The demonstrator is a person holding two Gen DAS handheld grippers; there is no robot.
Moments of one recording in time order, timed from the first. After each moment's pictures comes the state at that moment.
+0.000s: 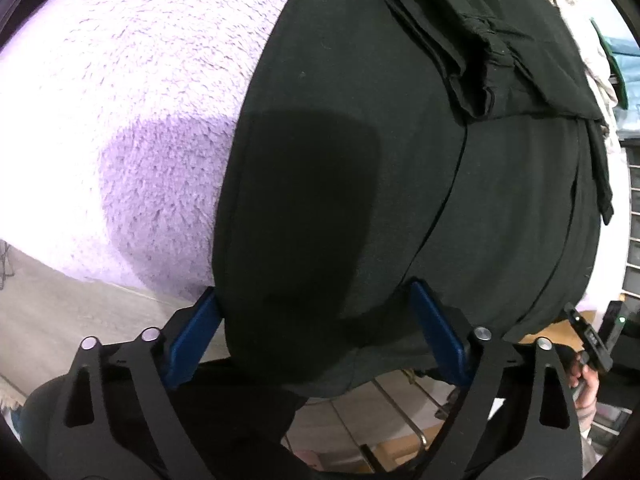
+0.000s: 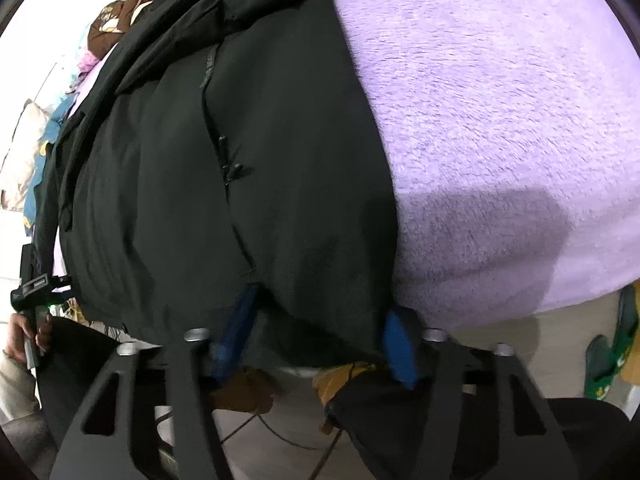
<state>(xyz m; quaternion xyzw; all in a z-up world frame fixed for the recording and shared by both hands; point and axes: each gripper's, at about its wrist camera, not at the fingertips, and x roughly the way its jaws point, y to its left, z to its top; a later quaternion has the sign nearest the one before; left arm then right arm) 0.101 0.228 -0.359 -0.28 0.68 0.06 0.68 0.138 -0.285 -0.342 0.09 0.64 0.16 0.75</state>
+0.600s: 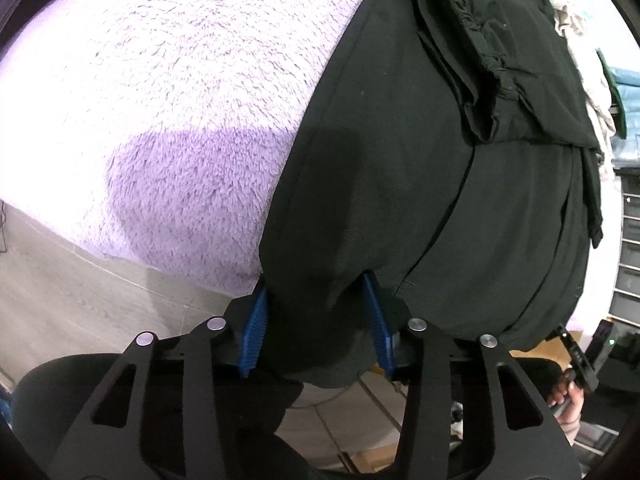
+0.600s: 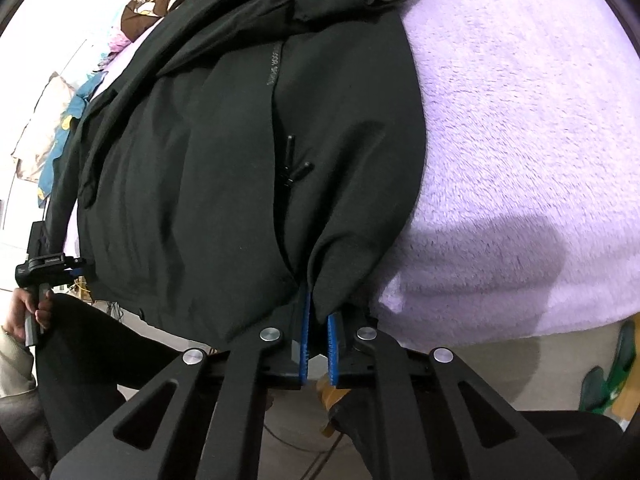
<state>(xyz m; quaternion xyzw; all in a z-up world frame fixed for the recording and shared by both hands) 0.070 0.270 -0.341 -0.32 0.66 0.07 0.68 0.136 -0.272 -0.327 0.08 0.62 0.20 0.75</state>
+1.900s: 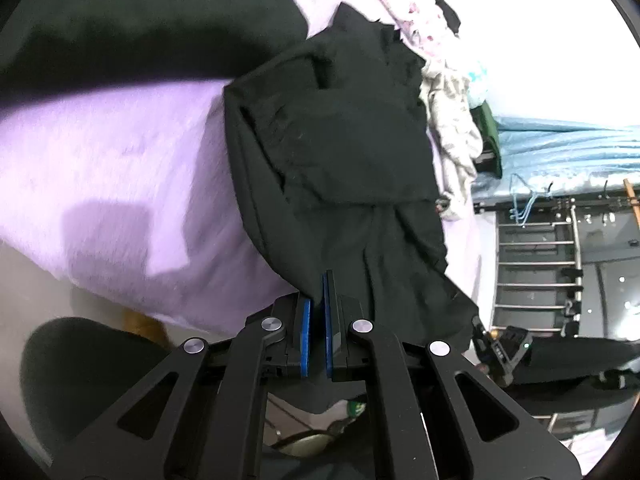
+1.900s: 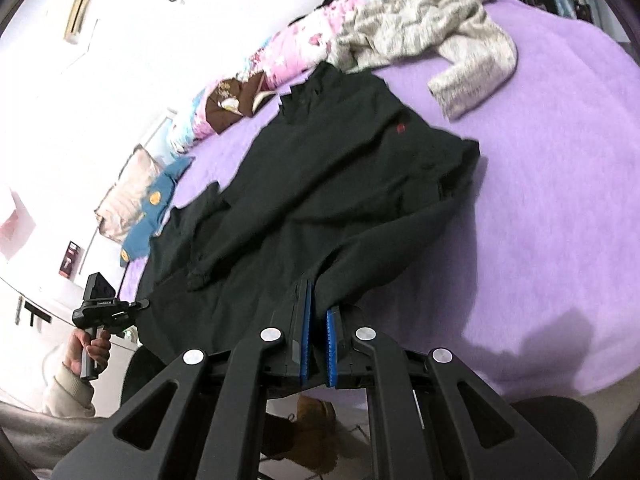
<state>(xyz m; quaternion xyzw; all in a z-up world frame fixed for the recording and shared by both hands) 0.061 0.292 -0.200 -0.46 0.50 -0.05 0.73 0.144 -0.326 -0.179 0.19 0.47 0.30 0.81</state>
